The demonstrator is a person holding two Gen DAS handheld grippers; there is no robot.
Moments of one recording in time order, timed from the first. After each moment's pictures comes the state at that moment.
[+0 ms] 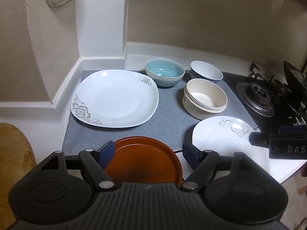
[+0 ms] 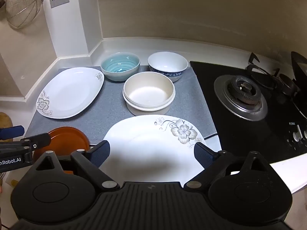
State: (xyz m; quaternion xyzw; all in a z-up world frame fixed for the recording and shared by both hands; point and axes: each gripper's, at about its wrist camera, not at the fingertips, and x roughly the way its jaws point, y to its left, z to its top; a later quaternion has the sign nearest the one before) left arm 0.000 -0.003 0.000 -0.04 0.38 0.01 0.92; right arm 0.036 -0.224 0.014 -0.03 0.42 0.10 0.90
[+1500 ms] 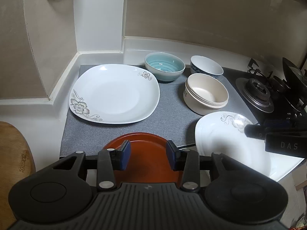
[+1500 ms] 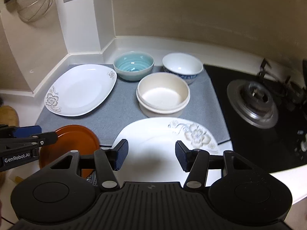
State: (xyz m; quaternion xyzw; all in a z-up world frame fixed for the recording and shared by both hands) left arm 0.007 0.007 -0.007 -0.03 0.41 0.01 0.91; right arm 0.039 -0.205 0.010 -0.05 0.40 0.13 0.90
